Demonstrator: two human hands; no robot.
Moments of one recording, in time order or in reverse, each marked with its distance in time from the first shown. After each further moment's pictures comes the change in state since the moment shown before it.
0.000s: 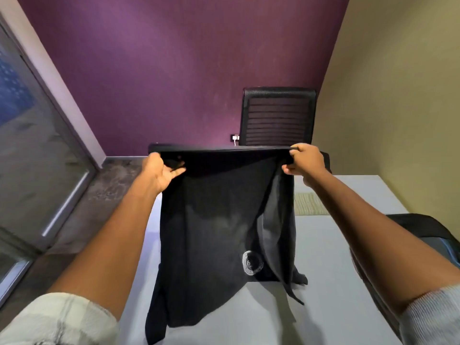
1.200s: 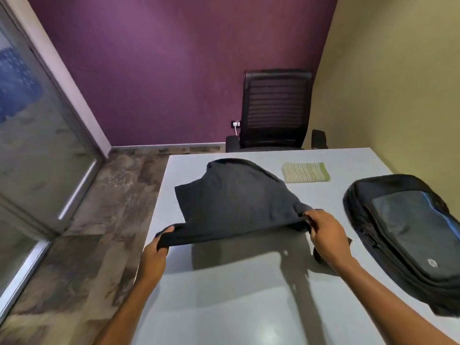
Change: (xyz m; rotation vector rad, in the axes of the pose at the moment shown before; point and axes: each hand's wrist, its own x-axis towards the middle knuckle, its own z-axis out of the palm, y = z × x) left_hand -0.179 -0.190 -0.244 0.799 -0.043 0.346; right_hand -0.228 0.213 -0.057 -0.743 0.044 -0.461
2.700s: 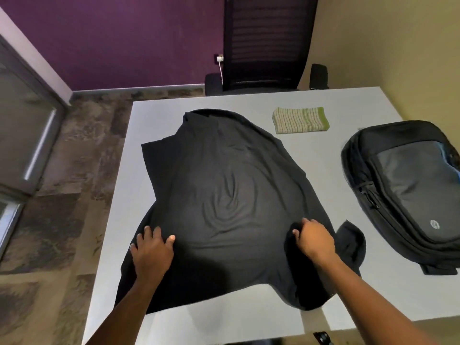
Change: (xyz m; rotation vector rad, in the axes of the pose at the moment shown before) left_hand 0.011 -0.121 0.098 1.051 -0.126 -0.156; right_hand -0.051 0.077 0.095 -0.279 -0.588 0.419
